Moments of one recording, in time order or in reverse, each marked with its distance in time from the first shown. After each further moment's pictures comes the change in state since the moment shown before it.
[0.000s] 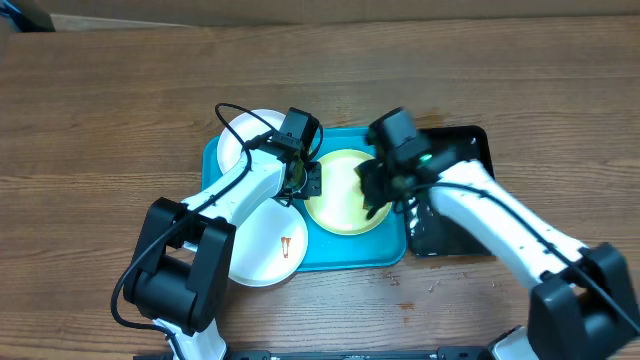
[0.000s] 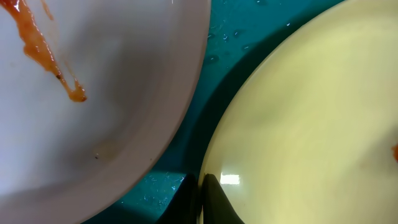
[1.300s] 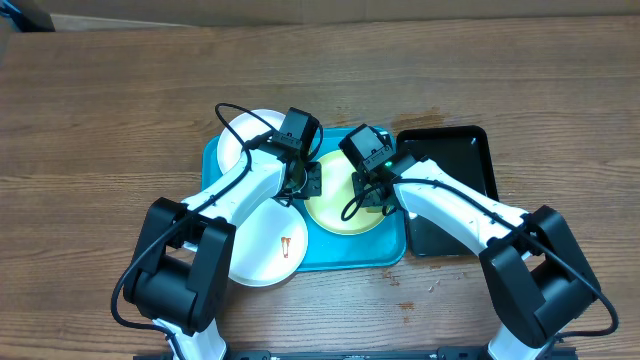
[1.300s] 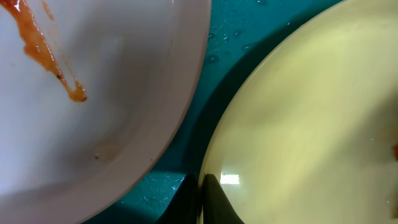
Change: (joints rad) left arm 0.000 0.000 0.000 -0.001 0.000 0.000; right arm 0.062 0.169 -0.002 0.073 0.280 0.100
